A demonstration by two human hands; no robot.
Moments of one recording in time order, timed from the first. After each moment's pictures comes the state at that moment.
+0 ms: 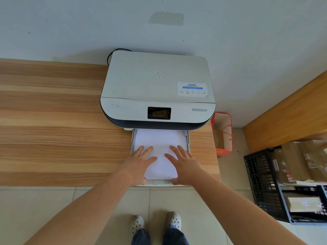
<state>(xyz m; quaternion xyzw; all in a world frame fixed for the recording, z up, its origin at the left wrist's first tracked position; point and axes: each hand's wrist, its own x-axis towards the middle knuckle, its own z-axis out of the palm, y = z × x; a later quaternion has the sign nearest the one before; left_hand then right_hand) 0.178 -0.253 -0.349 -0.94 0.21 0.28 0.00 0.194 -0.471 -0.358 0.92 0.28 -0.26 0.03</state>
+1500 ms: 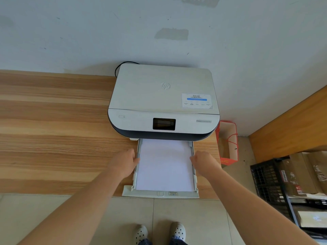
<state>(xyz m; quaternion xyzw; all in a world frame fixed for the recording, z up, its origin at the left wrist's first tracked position) 0.211 -0.206 -0.329 -0.96 -0.08 0.21 -0.17 0.247 -0.497 -0.338 0.95 -0.05 -0.28 -0.12</state>
